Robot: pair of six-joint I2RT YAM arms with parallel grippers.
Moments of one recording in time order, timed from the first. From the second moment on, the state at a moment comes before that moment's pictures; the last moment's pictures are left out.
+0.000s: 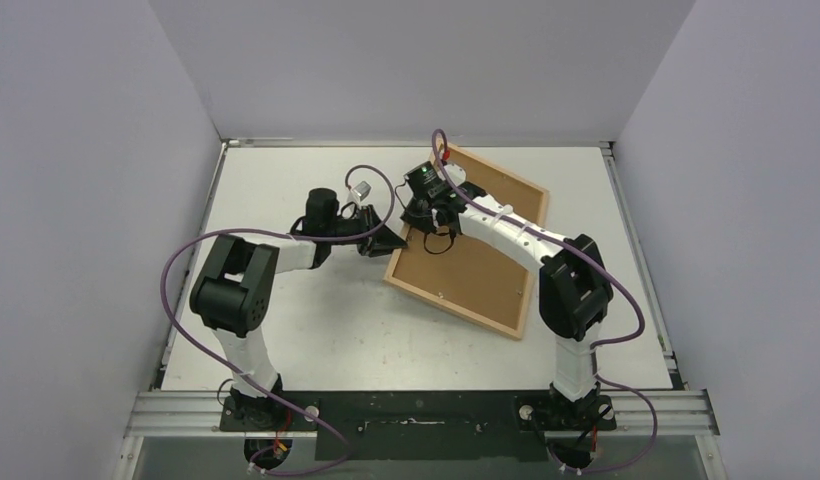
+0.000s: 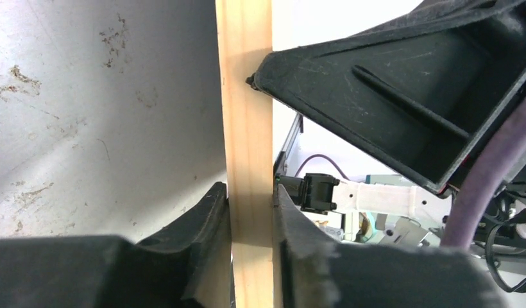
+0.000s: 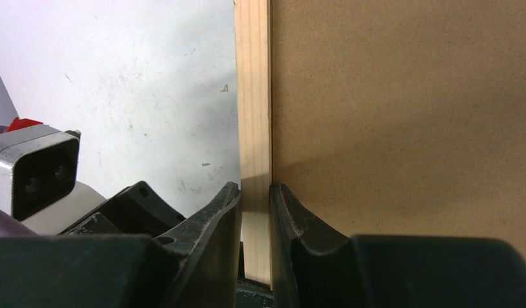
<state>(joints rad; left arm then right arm) -0.32 1.85 0.93 0.47 0.97 -1.03 0.70 1.92 1.63 -0.59 0.21 1.07</state>
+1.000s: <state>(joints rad) -0.26 1.59 1.44 -0.64 0.70 -0.48 0.38 1.40 1.48 -0.62 0.14 0.84</state>
